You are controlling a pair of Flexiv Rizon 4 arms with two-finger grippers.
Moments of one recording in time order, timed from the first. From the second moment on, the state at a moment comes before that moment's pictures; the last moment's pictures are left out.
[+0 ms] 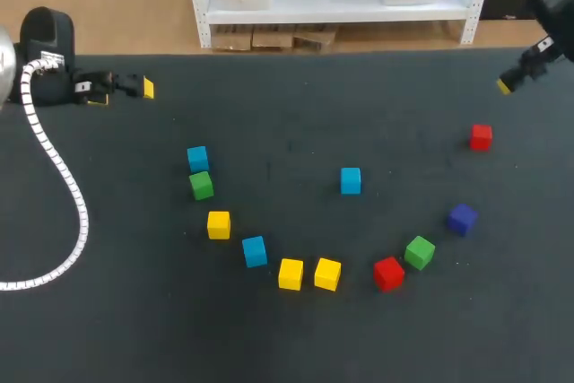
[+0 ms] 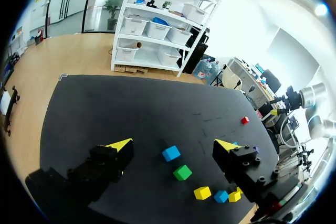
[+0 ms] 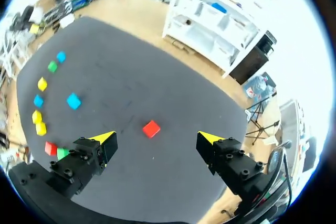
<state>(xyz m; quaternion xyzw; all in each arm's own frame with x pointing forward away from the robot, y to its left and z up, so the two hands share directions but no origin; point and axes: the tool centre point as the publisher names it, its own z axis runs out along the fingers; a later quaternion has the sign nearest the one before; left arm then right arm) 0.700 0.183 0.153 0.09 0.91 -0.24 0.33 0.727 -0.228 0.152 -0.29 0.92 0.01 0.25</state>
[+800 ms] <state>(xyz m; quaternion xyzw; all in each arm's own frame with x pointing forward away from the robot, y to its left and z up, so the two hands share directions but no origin) 0.700 0.183 0.153 0.09 0.91 -0.24 0.33 0.749 -0.225 0.160 -0.21 0.91 0.05 0.35</state>
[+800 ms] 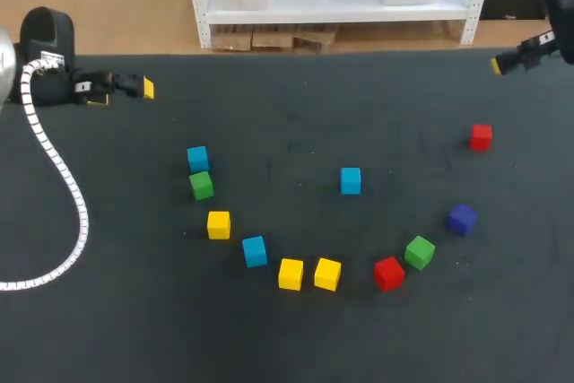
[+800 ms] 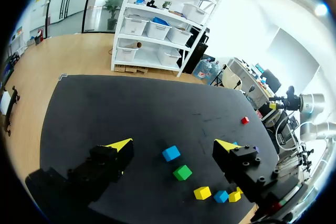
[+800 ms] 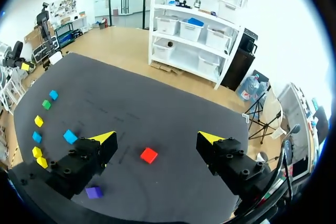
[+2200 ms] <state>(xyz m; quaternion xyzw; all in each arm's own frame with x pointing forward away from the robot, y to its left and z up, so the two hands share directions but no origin) 0.695 0.162 0.128 0.25 0.93 -0.13 0.24 0.750 -0.227 0.158 -0.21 0.91 0.05 0.35</state>
